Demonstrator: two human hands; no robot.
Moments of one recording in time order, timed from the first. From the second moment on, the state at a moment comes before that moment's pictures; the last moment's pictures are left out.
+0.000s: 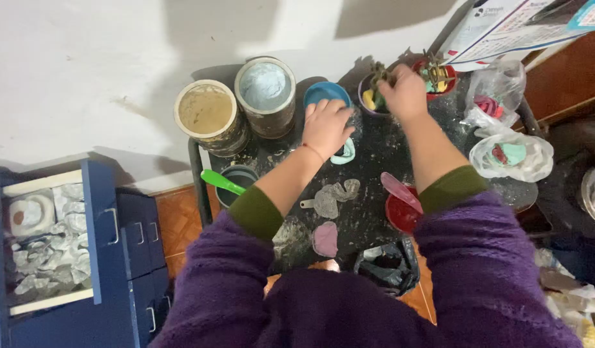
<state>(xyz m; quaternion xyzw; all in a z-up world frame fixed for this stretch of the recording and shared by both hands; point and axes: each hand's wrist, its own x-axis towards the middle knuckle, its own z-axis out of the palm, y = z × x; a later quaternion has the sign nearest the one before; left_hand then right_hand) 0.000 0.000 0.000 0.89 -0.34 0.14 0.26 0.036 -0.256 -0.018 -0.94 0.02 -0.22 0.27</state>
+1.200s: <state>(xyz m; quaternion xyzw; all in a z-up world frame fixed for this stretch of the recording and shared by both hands) 0.097 -0.068 0.017 0.76 -0.24 -0.17 0.58 0.040 -0.297 0.029 -0.87 -0.16 -0.26 0.39</state>
